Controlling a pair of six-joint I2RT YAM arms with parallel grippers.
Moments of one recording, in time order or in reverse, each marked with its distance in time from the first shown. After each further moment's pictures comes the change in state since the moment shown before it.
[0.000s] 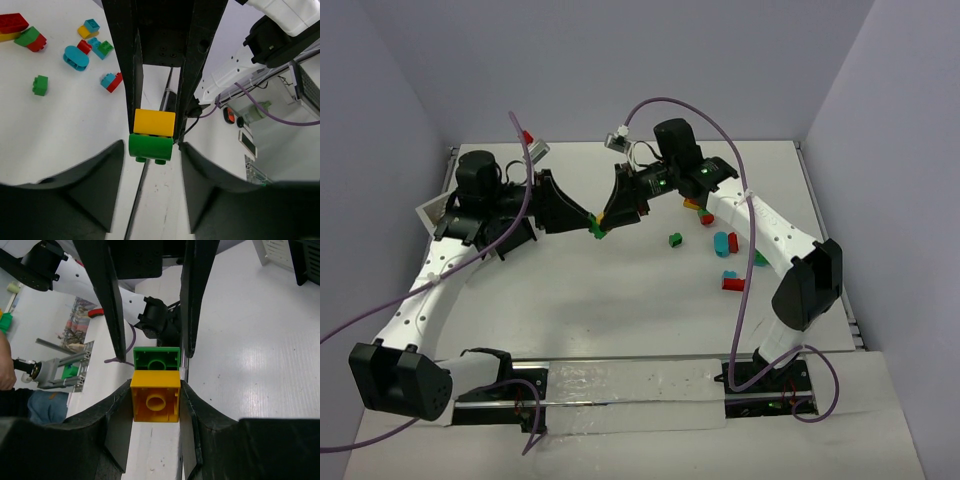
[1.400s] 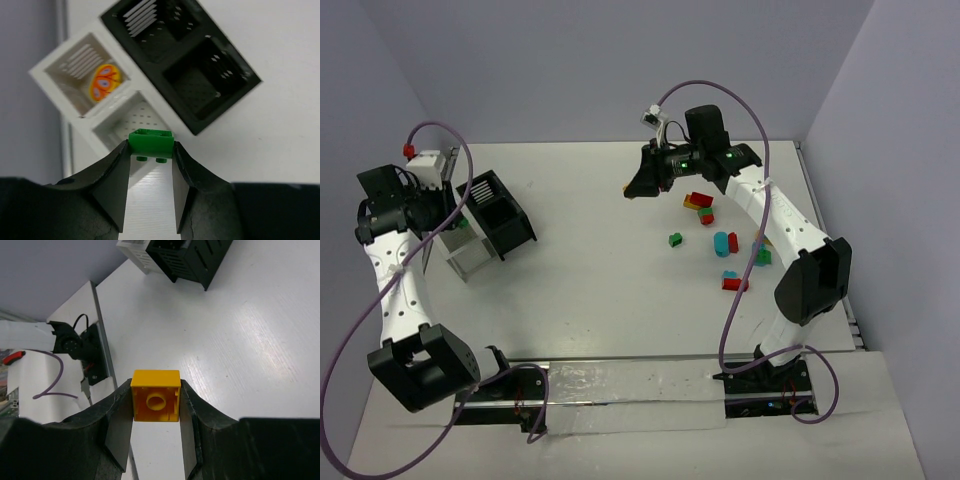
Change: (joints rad) left arm 0.641 0.058 0.127 -0.538 -0.819 0.728; right arm -0.170 0.009 0.043 -0.093 0.296 -0.091
